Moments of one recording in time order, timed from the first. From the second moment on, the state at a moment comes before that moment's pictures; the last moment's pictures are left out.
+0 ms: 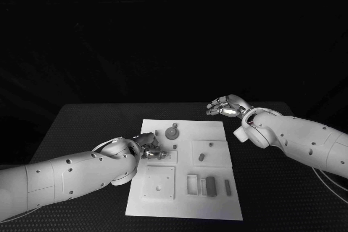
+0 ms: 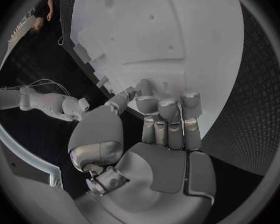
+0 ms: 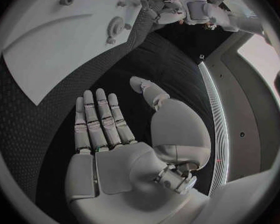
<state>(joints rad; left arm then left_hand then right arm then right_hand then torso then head) 1.22 -0.65 -0.24 1.40 -1.22 -0.32 -0.37 0.76 -0.13 0.55 -0.06 0.25 1.22 -0.03 0.51 0.60 1.39 -0.14 1.11 0.62 1.24 -0.19 1.31 0.70 0.05 1.04 -0.17 1.02 1.31 1.21 -0.70 -0.03 1.12 -0.70 -0.28 0.18 1.00 -0.14 0.48 -0.25 0.55 0.76 0.18 0.32 0.41 0.99 0.18 0.14 0.07 0.78 0.21 0.30 0.40 0.16 0.55 0.22 0.09 1.10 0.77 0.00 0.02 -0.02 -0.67</state>
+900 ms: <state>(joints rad) 1.22 -0.64 -0.23 1.40 -1.22 -0.30 -0.37 0.79 -0.18 0.56 -0.05 0.14 1.22 -0.03 0.51 0.60 1.39 -0.14 1.11 0.61 1.24 -0.19 1.30 0.70 0.07 1.04 -0.17 1.02 1.31 1.21 -0.70 -0.03 1.12 -0.70 -0.28 0.18 1.00 -0.14 0.48 -0.25 0.55 0.75 0.19 0.32 0.40 0.99 0.17 0.14 0.07 0.78 0.21 0.30 0.40 0.16 0.55 0.22 0.09 1.10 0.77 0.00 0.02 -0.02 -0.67</state>
